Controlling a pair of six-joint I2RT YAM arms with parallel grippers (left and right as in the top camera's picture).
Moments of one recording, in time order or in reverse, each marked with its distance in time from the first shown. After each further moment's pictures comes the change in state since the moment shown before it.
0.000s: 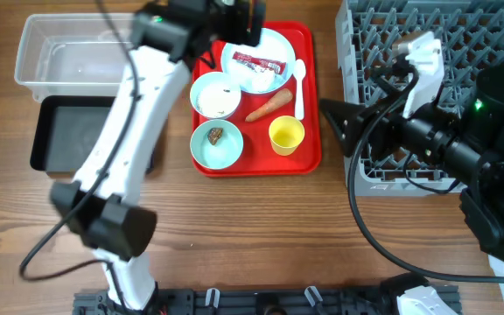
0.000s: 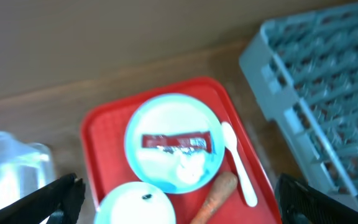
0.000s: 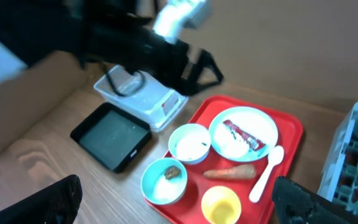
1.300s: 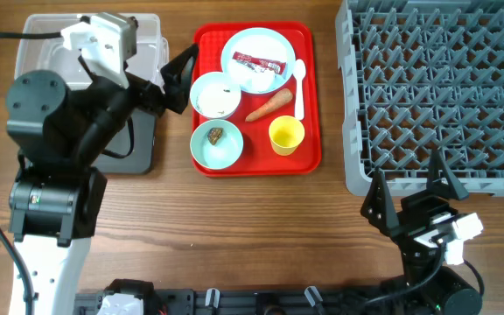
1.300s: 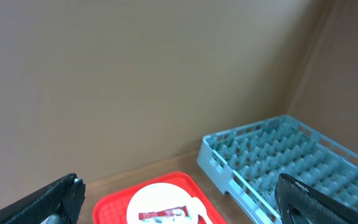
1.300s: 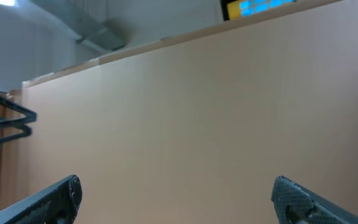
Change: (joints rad) left arm 0.276 -0.907 -0.864 0.637 0.397 0.017; right arm 0.000 -1.075 -1.461 1.428 0.409 0.088
